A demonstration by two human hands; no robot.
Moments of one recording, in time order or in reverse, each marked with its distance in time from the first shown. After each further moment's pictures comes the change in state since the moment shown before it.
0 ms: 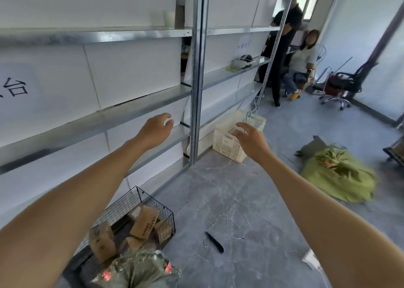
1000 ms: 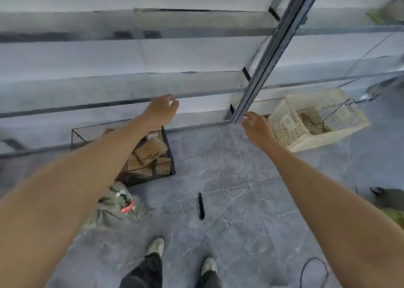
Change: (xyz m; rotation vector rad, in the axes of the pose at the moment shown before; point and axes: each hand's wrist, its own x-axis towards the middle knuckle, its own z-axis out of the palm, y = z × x) left_hand 0.130 -0.069 0.179 -0.046 0.111 -0.672; right_hand 0.269 0.147 0.149 -0.053 -0.631 -0.134
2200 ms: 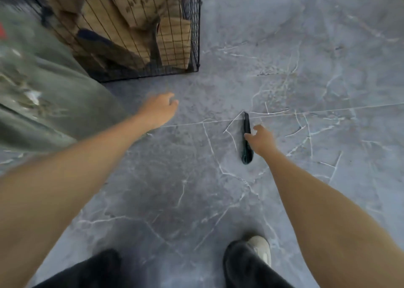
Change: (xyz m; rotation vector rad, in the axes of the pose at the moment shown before) left_hand 0.017 -0.488 0.543 0.137 -0.205 -0.349; right_hand 0.053 0.504 0.594 -0.226 -0.328 0.270
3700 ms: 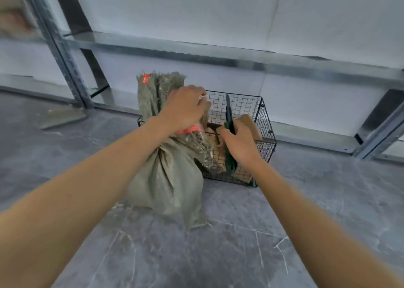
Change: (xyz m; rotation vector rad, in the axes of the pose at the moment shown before) left_hand -0.184 -0.036 -0.278 0.142 0.906 0.300; right_hand -0.228 -0.338 -0.062 0.514 -0.046 -0.959
